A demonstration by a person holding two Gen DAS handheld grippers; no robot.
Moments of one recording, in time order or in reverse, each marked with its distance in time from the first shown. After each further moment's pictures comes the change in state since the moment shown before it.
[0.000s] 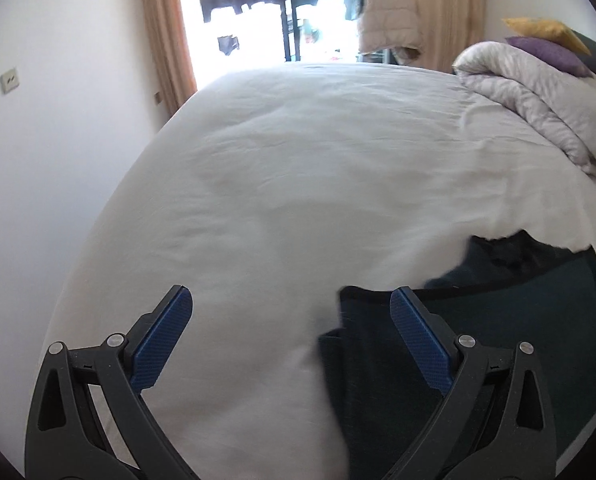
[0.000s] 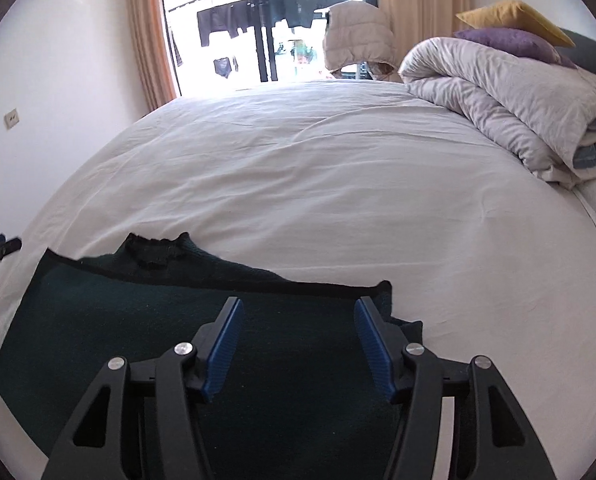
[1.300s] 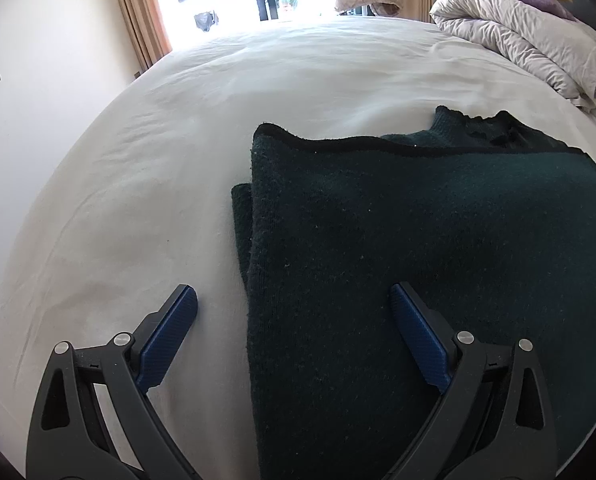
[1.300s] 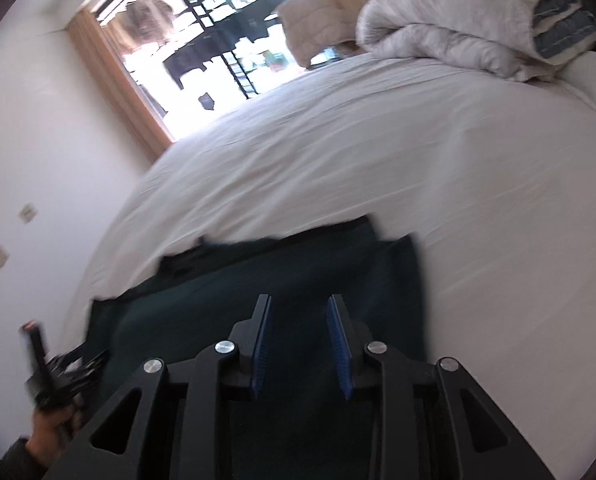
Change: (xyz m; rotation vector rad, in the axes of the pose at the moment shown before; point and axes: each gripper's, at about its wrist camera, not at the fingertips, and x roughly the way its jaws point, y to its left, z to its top) left arm 0.038 -0.044 -0.104 0.034 0.123 0.015; right arm -0.037 0.009 -0.076 0.194 0.049 0.350
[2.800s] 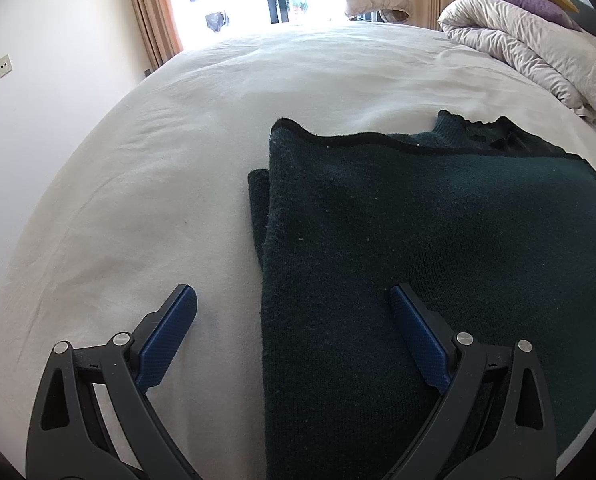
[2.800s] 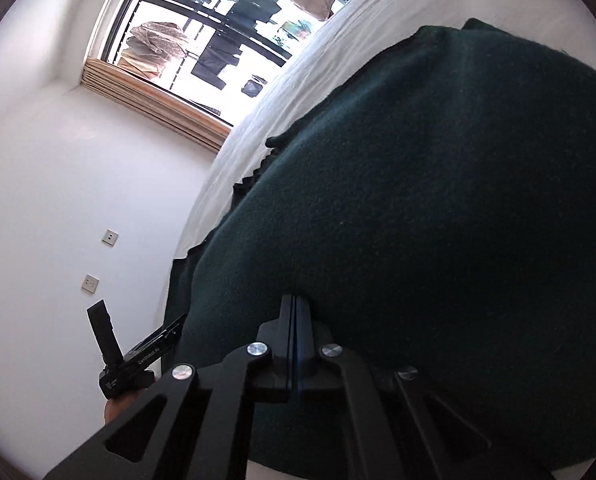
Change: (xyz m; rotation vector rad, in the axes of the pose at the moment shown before) left arm -0.021 0.005 -0.008 -0.030 -0.016 0.037; right arm 0.074 -0.036 -0.060 0.273 0.010 0.229
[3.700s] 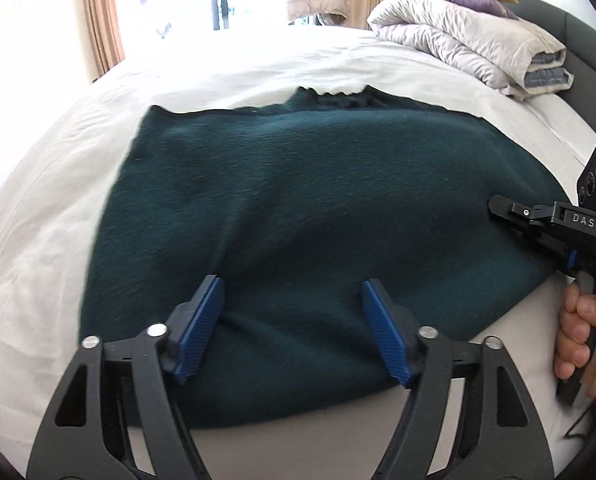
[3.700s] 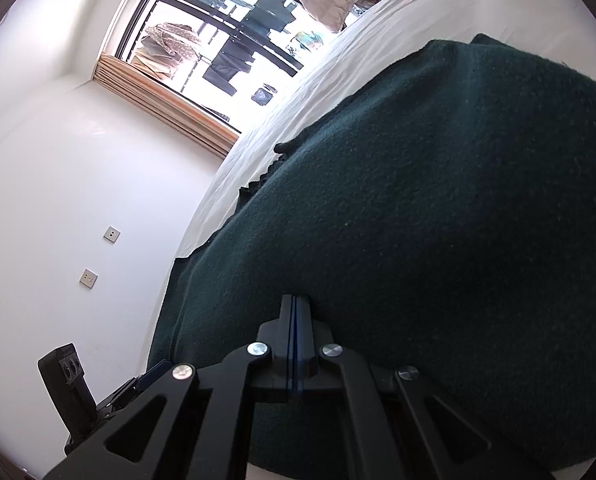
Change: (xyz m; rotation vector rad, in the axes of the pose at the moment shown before) left arm -0.058 -0.064 -0.063 0.046 -0.029 -0.200; right arm -0.010 -0.008 -0.008 -0.043 -0.041 0.011
